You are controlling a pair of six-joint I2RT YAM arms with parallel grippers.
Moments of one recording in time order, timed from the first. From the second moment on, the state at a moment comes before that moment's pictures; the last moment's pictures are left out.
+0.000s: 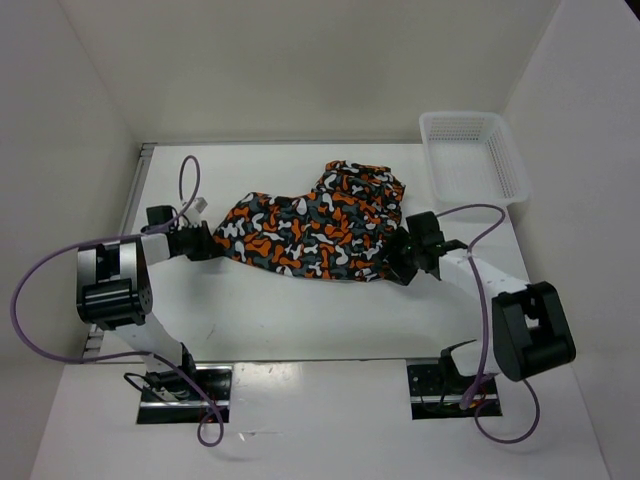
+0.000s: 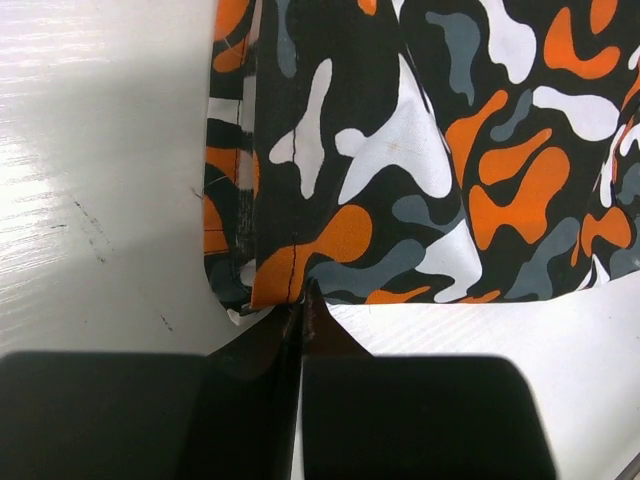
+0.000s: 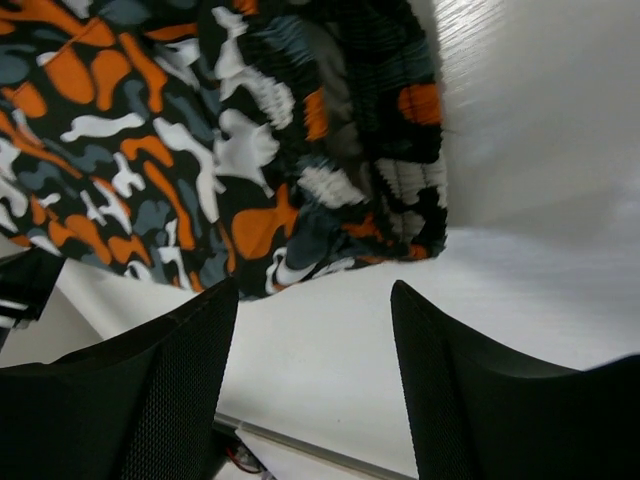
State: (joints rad) left arm 0.23 1.71 0.78 -0.05 0.66 0.04; right arm 0.28 1.32 0.68 -0.32 -0.19 1.02
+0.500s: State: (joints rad) left arm 0.23 1.71 0.85 -0.16 0.62 0.05; right arm 0.28 1.50 0.67 -0.17 -0.14 1.09
